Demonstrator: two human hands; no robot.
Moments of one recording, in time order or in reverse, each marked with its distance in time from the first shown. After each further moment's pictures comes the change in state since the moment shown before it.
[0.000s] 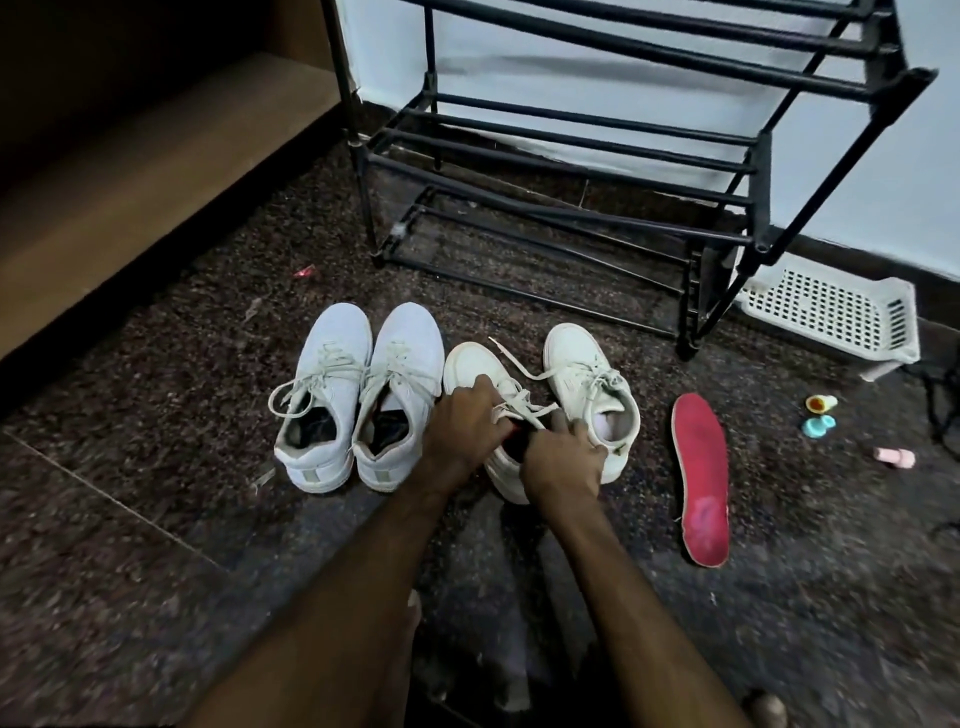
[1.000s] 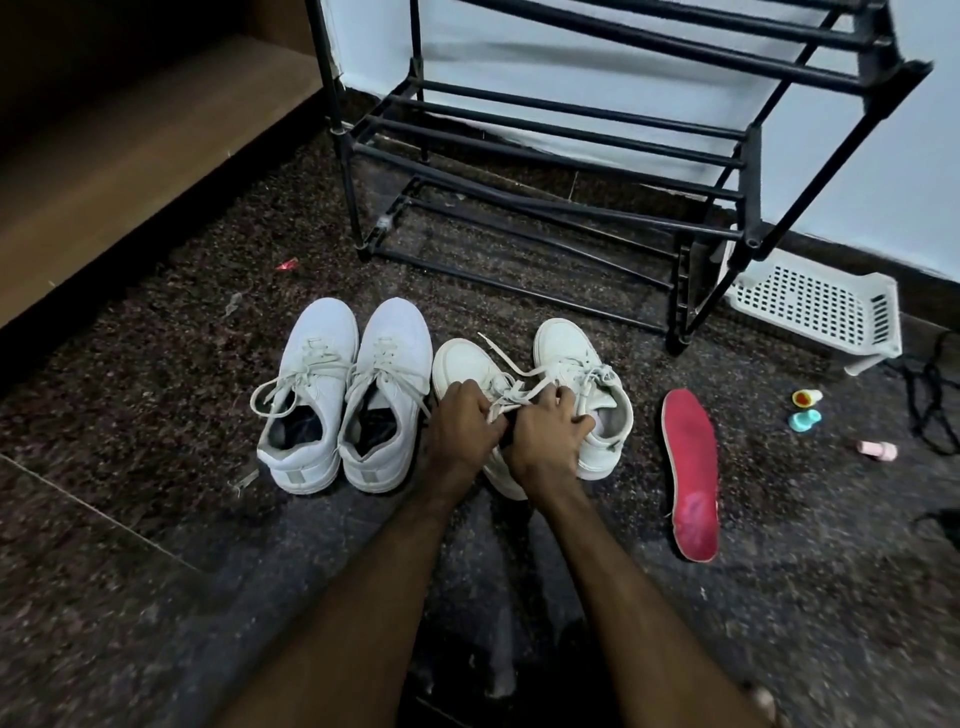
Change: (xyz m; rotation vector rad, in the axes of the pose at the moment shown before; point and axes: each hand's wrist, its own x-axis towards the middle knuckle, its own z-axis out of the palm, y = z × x) left_hand 0.003 -0.001 0.026 -0.233 0.094 -0.142; right_hand 0.017 -0.011 -0.008 -0.015 0.078 -0.015
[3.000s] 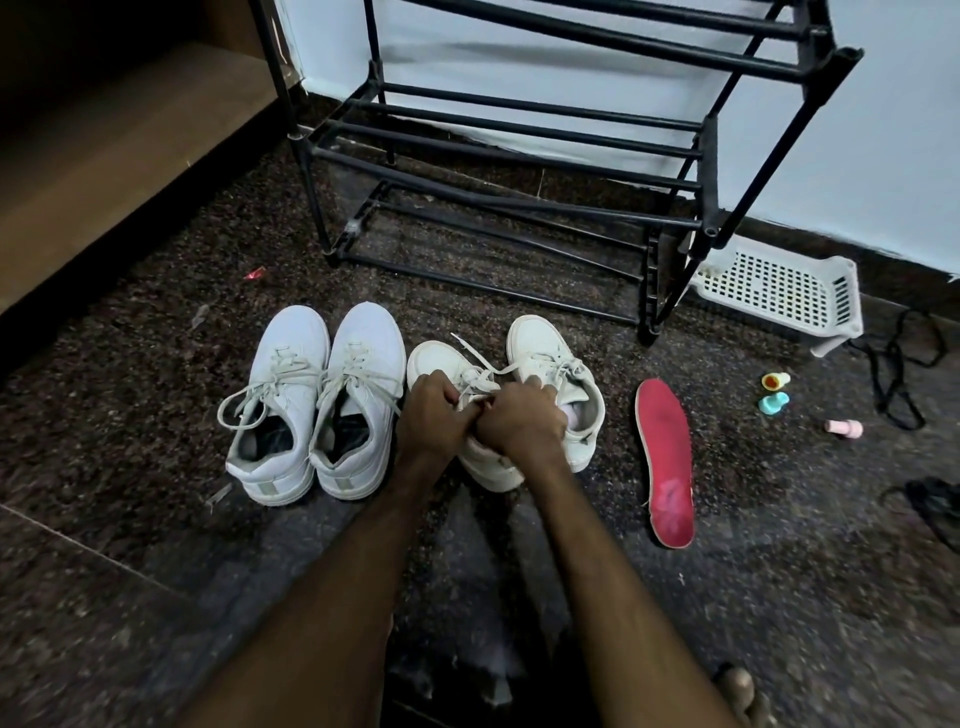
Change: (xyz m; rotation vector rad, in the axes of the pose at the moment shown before) left_hand 0.012 -0.001 0.004 -0.078 0.079 -0.047; right_hand 0.022 0.013 -0.013 0.371 -0.131 0.165
